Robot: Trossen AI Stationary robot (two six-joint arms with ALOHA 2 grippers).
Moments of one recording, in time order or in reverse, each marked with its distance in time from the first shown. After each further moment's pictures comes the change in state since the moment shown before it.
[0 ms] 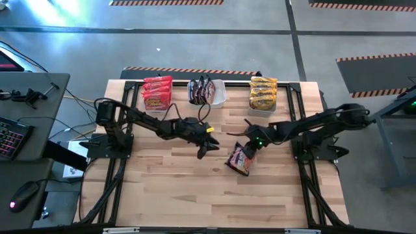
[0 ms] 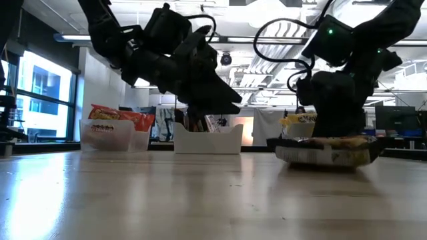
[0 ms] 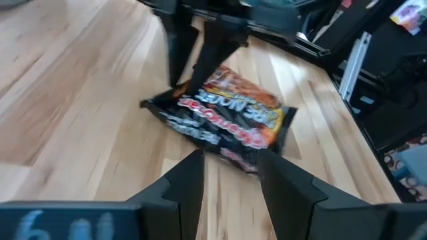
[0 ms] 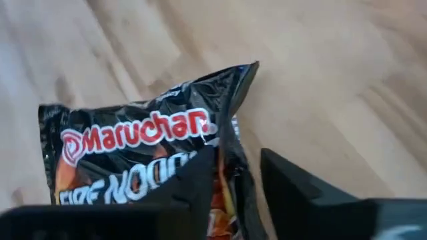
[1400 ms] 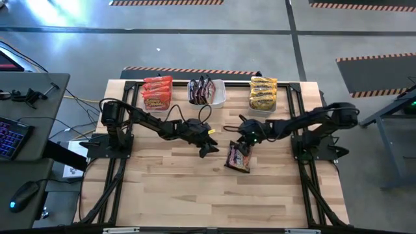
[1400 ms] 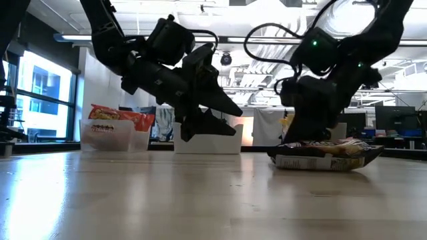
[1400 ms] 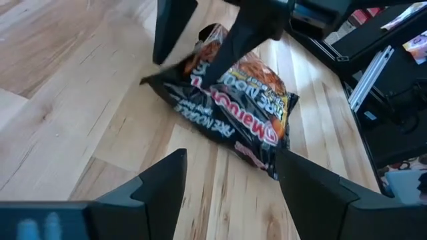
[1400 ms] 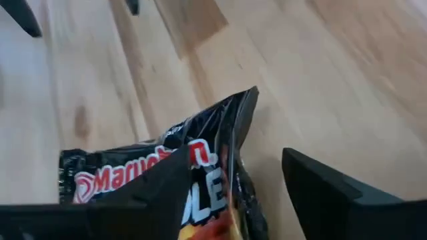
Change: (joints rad) left arm 0.002 0.060 0.001 -0.006 0.000 -0.189; right arm -0.096 0.133 -0.002 0.279 -0.088 -0.200
